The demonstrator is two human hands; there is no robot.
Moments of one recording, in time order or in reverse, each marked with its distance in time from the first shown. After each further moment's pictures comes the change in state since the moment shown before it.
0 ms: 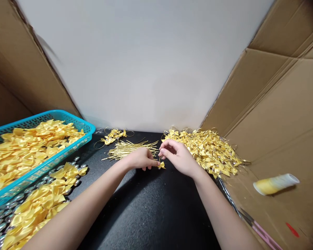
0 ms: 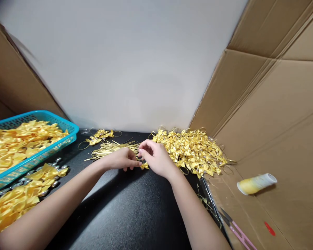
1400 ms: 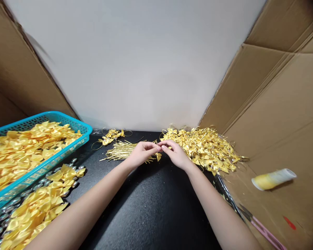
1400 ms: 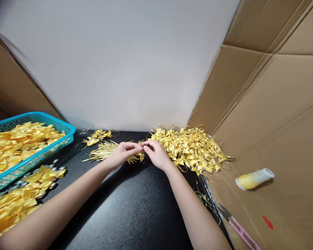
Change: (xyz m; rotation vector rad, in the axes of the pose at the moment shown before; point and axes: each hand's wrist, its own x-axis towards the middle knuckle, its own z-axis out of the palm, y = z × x) left_hand 0.014 -0.004 0.015 -0.561 0.245 0.330; right_hand 0.016 0.050 -0.004 -0.069 0.107 -0.018
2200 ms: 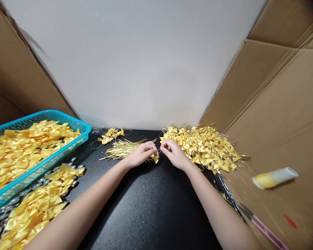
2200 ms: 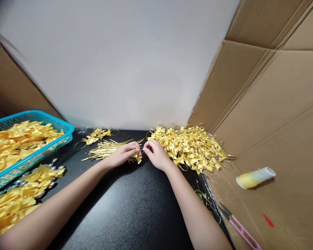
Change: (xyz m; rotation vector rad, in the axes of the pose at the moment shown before) left_hand 0.007 -0.015 -0.016 0.406 -0.196 0.205; right_hand -0.001 0.013 -0.001 -0.216 -0.057 -0.152
